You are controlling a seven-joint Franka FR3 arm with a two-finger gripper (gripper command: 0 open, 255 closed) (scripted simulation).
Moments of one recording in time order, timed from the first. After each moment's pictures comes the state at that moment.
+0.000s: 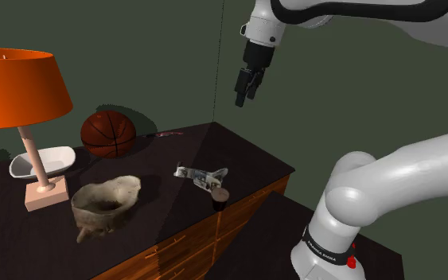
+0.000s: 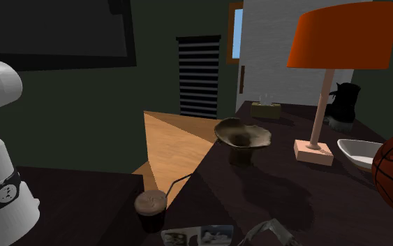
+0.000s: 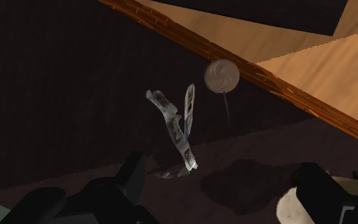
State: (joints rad) arm -0.02 -0.80 0.04 -2.34 0.01 1.69 -0.15
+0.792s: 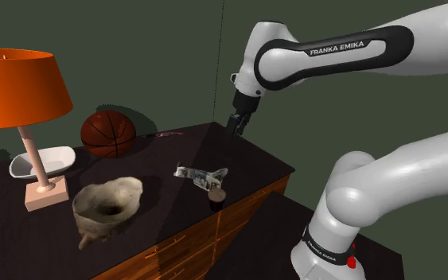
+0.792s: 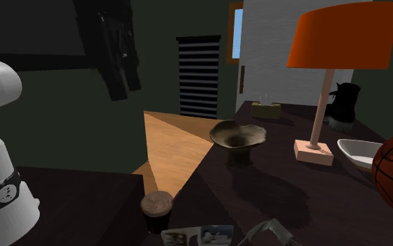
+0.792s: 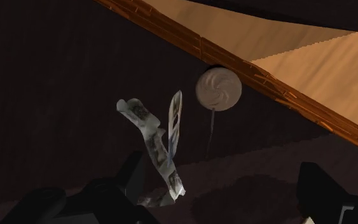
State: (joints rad) arm 0.00 -0.79 0.02 -2.67 0.04 2.04 -0.19
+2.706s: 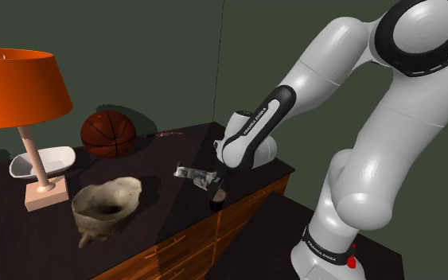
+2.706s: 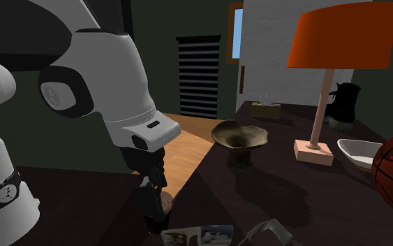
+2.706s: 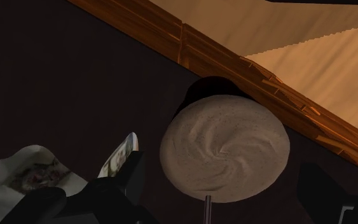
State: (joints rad) arm 0.21 -0.15 -0.10 -2.90 0.31 2.93 -0.41
